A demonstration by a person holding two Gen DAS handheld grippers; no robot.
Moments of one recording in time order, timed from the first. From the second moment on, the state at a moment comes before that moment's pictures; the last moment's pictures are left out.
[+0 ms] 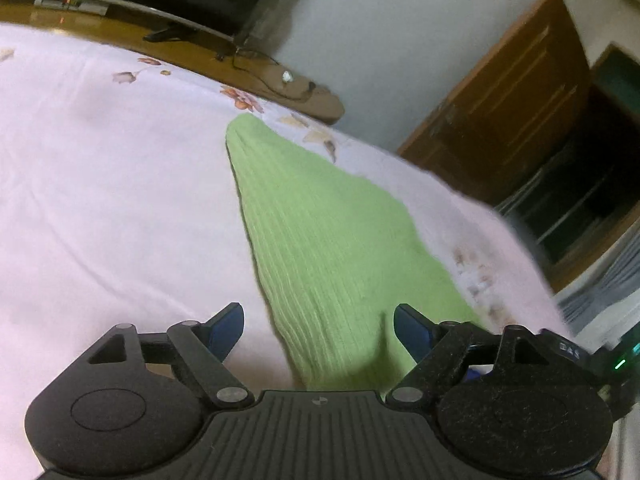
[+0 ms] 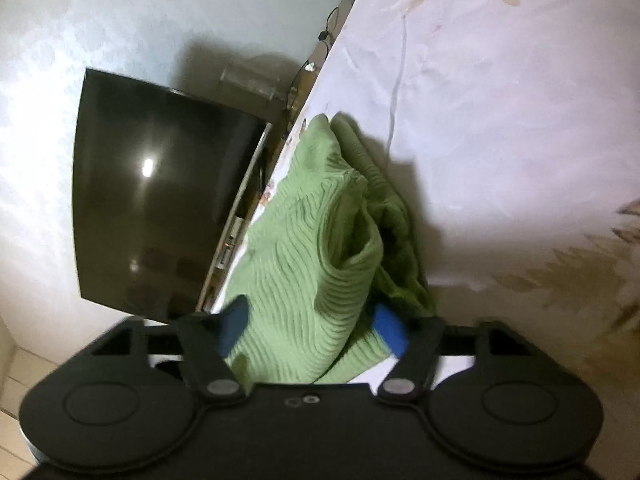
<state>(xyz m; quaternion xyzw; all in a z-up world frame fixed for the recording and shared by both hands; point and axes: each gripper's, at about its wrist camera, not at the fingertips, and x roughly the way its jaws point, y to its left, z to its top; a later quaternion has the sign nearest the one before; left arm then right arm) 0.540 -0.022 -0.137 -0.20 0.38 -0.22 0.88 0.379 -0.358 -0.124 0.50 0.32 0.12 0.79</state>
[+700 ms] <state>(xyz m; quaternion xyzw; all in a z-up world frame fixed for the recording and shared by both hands) 0.593 -0.007 -0.129 -0.22 0.38 -0.19 0.88 0.399 -0.384 -0.080 0.33 0.30 0.08 0.89</state>
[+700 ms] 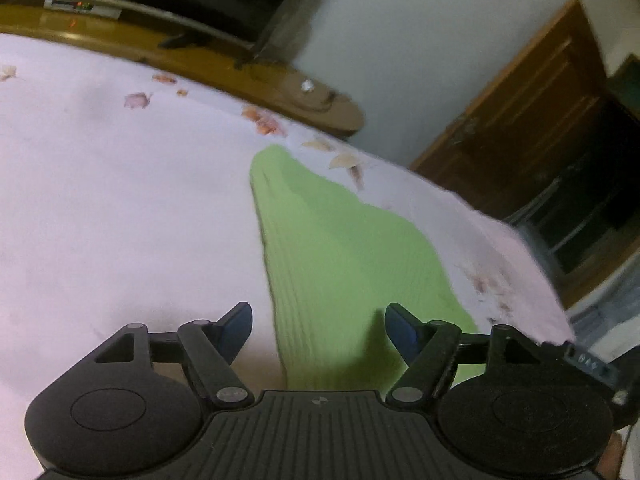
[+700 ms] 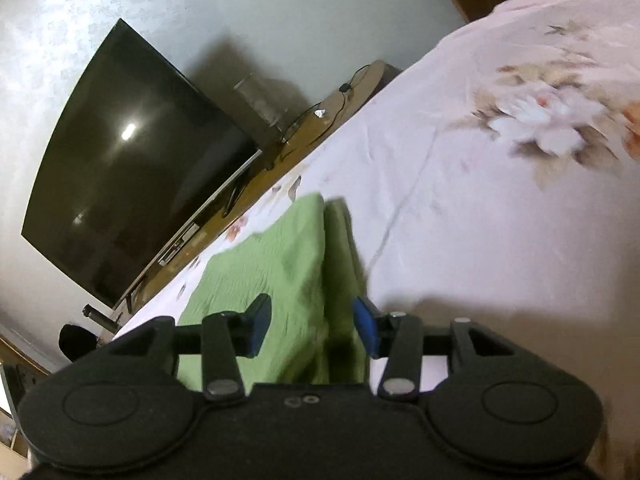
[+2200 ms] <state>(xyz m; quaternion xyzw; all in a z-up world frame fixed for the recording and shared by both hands) 0.688 -0.068 -0.125 -0.03 0.36 -0.10 0.93 0.535 -0.359 -0.081 0.08 0.33 0.18 0.92</state>
